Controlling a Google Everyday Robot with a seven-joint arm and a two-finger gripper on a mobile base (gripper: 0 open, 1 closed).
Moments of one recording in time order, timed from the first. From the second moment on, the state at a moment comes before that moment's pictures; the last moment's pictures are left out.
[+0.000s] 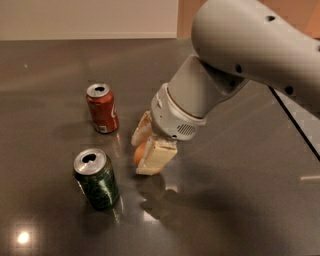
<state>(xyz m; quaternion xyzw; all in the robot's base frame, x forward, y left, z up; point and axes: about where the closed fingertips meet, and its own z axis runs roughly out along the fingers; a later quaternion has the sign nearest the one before) 0.408 0.030 0.883 -0.75 0.60 0.18 0.21</state>
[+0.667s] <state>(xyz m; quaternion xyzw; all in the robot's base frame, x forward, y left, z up) 0.399 0.051 0.872 -0.77 0.58 0.19 0.20</state>
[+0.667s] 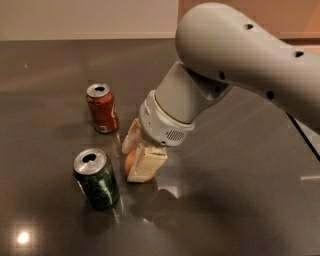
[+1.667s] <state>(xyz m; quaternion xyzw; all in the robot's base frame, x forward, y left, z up) 0.390 0.054 0.862 -0.77 0.57 0.20 0.19</state>
